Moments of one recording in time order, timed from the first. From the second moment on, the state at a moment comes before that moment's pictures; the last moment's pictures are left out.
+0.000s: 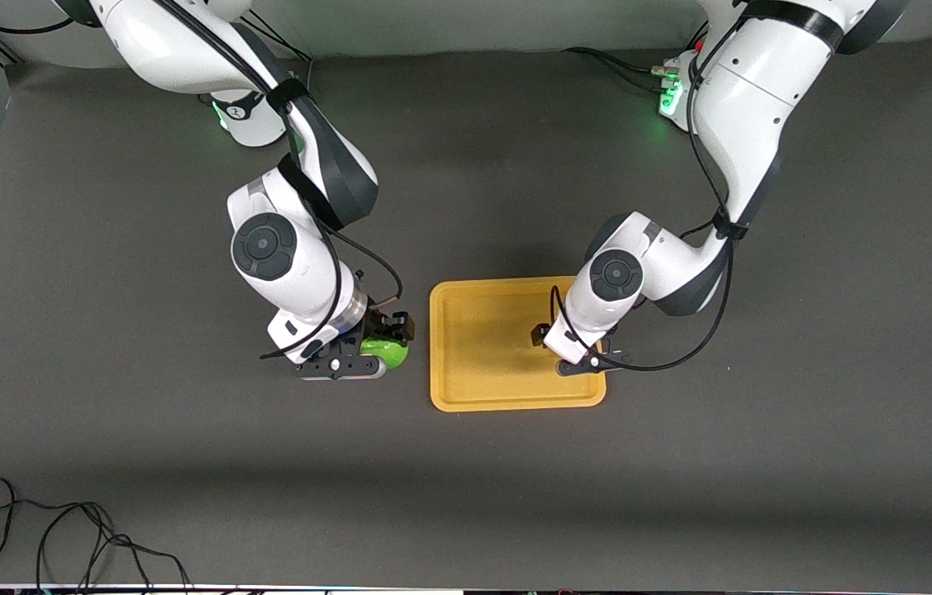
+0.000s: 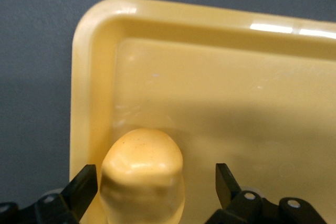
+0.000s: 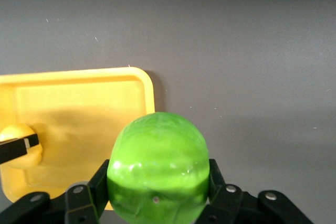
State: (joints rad) left arm -0.23 0.65 -0.33 -1.75 0.20 2.40 -0.80; right arm 0.47 0.52 0.05 -1.48 0.09 2.09 0.53
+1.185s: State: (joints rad) left arm 0.10 0.44 -0.33 -1.42 0.21 1.78 -0.21; right arm 0.74 0.96 0.04 -1.14 0.02 2.22 0.76
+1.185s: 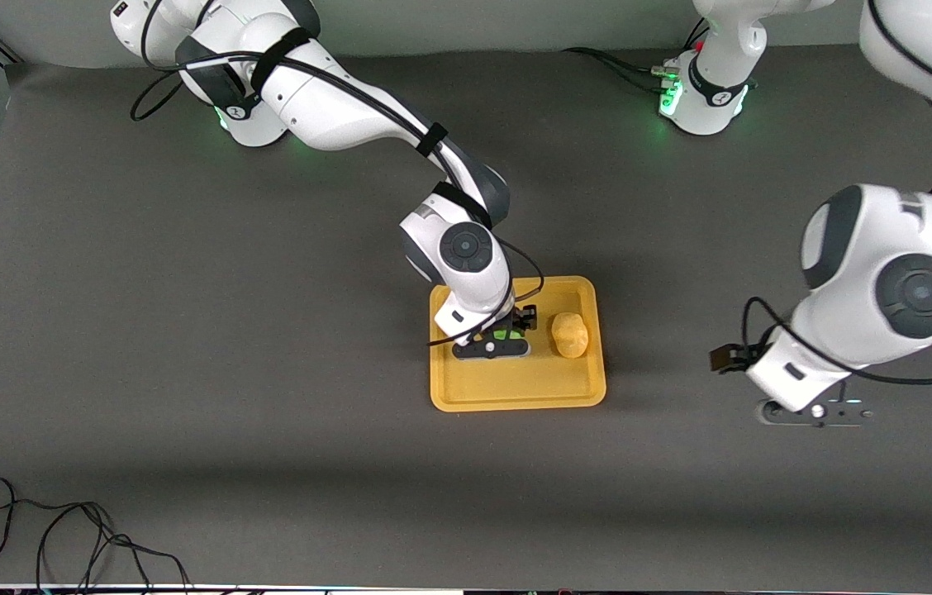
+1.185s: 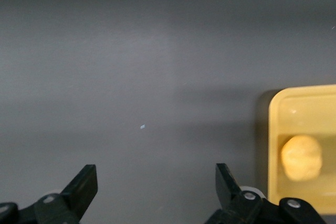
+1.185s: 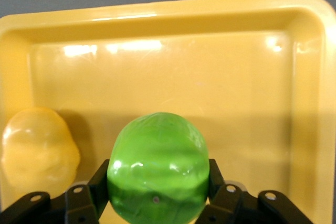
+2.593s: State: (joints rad) left arm 0.25 0.07 -0.32 -1.73 0.06 1.79 -0.03; right arm 0.74 0.99 0.03 -1.15 0.00 2.20 0.81
